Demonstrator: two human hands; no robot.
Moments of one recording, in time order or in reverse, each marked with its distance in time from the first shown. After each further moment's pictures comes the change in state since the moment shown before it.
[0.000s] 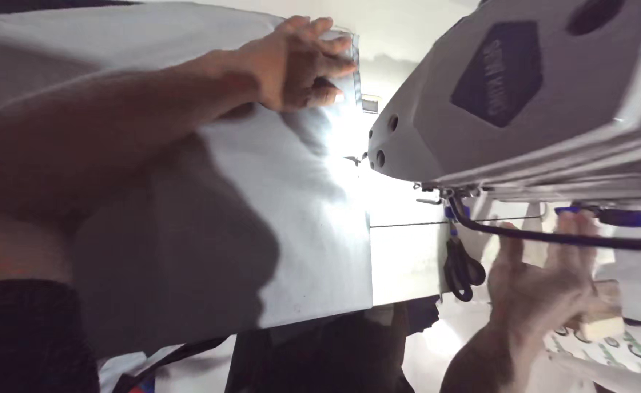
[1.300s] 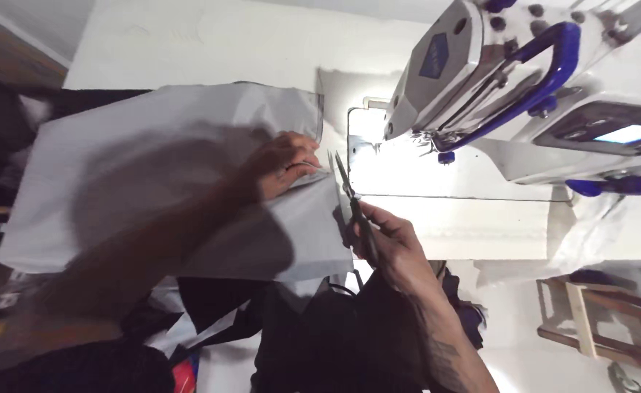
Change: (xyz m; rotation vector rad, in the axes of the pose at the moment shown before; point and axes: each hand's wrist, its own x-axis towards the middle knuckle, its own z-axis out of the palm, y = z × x) left_hand -0.170 0.119 0.023 -0.383 0.432 -0.021; right_hand -0.060 -0.147 -0.004 1.593 -0.960 0.182
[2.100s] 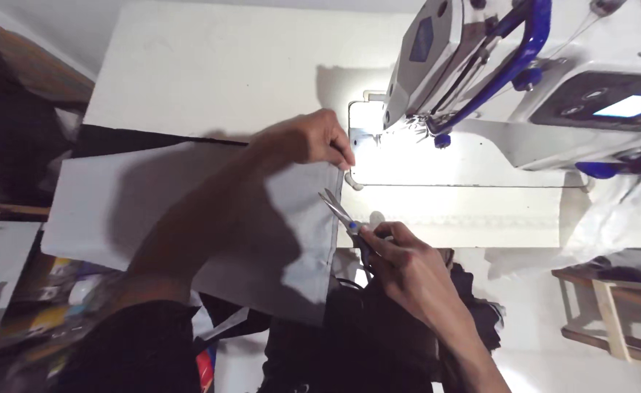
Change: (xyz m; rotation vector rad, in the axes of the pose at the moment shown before) left_hand 0.092 0.029 -0.010 -0.175 -0.527 -0.220; right_hand -0.051 0.005 -0.015 -1.124 -0.002 -0.268
